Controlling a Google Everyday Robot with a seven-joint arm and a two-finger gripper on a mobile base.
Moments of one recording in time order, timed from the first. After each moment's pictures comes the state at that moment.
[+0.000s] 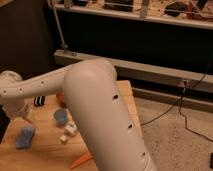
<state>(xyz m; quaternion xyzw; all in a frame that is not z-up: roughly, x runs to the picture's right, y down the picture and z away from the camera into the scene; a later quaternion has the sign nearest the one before) -0.428 0.146 0.719 -0.16 -0.28 -0.60 0.73</state>
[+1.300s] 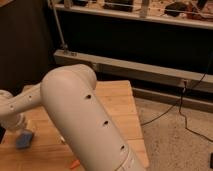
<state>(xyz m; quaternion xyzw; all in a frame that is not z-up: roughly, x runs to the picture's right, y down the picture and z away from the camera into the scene) -0.438 0.209 0.755 -0.18 -0.25 -0.67 0.67</state>
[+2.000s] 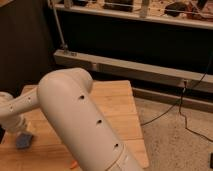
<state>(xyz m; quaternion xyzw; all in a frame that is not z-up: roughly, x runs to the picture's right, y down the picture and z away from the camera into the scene) -0.445 0.230 0.771 -0.20 -0.26 -0.68 0.66</state>
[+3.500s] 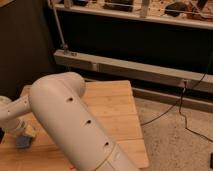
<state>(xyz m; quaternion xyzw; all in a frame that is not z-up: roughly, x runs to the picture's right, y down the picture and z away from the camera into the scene) -0.457 0.244 0.794 -0.22 -0.24 -0.66 0.68</state>
